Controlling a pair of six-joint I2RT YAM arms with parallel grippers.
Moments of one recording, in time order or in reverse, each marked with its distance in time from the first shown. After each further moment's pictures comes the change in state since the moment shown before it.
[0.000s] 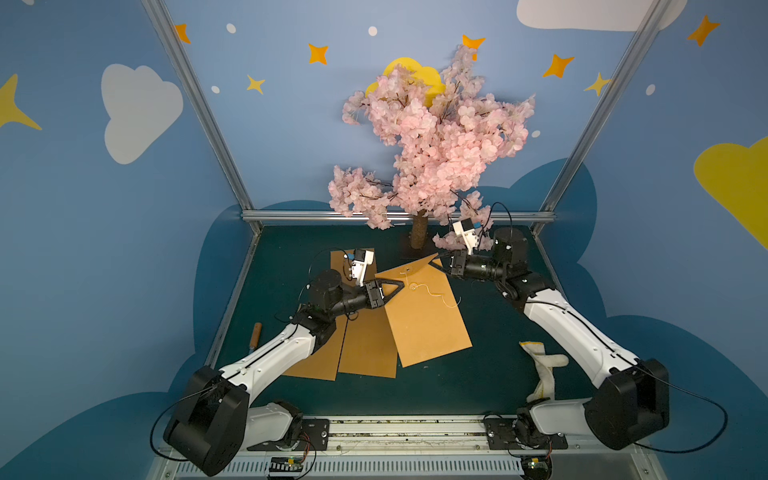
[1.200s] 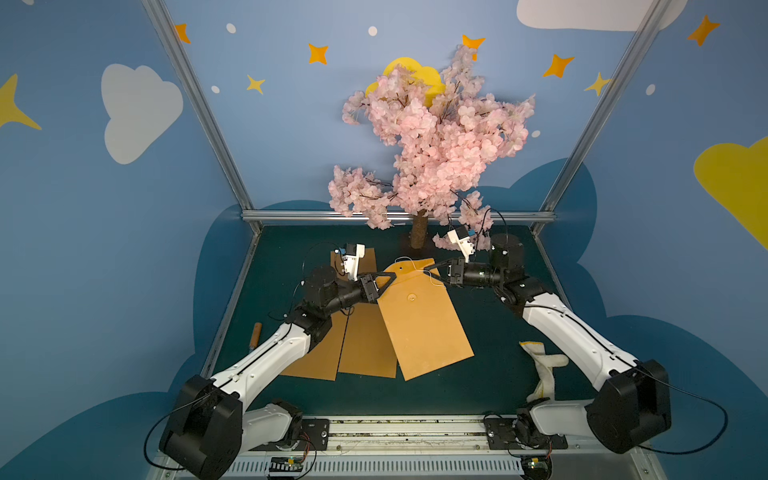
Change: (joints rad) left arm 0.037 -0.036 0.035 -0.077 -0.095 0.054; right arm 0.020 -0.016 -0.050 -0.011 -0.058 -0.029
